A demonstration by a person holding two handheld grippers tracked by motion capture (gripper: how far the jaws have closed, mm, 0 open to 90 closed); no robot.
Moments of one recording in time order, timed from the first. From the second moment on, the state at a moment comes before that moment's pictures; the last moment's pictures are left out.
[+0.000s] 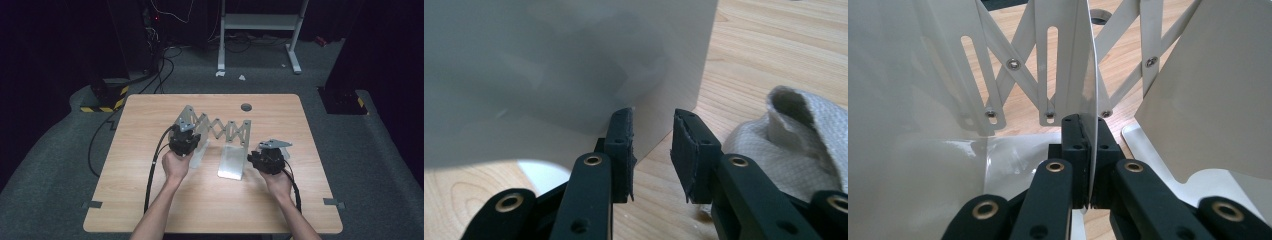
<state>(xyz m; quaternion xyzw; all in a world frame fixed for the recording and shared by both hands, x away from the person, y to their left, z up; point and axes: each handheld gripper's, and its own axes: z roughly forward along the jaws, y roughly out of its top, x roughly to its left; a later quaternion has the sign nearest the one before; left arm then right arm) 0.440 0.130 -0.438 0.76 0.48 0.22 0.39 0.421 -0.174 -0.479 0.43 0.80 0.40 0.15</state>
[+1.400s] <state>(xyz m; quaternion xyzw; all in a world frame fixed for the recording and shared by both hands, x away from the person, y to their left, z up) 0.446 0.132 -0.438 0.77 0.45 0.21 0.40 0.454 -0.173 -0.466 0.46 0.78 0.38 0.16</state>
